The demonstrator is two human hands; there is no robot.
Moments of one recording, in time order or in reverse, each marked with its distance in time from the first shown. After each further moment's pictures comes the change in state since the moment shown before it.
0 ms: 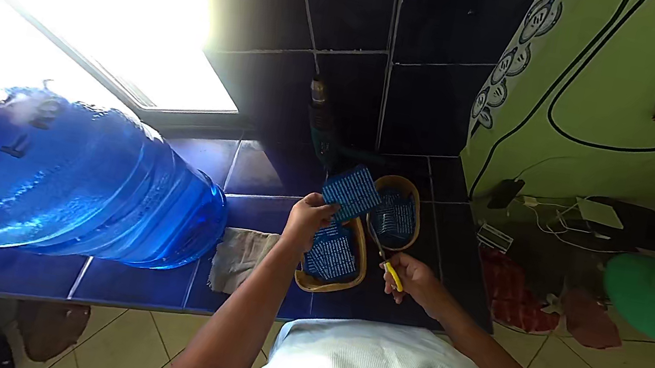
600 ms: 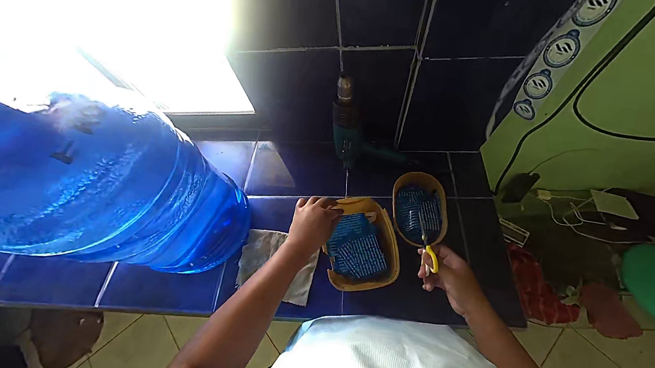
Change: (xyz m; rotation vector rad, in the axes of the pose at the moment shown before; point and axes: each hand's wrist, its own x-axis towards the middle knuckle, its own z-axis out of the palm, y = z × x) left_hand 0.014 -0.009 -0.073 1.360 -0.192 0.565; right_hand 0.009 0.005 0.028 0.104 0.384 0.037
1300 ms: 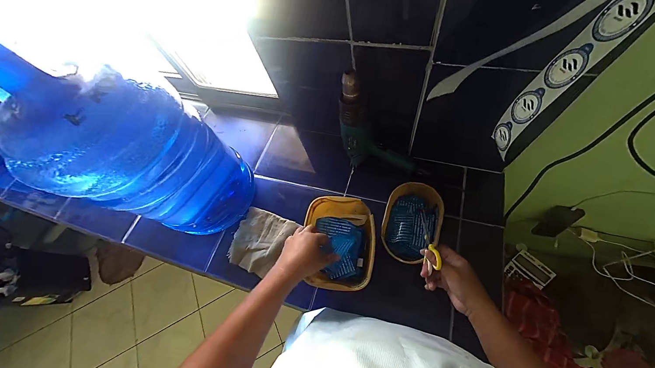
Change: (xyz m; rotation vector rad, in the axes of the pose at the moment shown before) left_hand -0.032 0.065 0.019 -0.210 -0.250 -0.510; right_hand 0.068 -0.018 -0.078 -0.027 -0.244 0.106
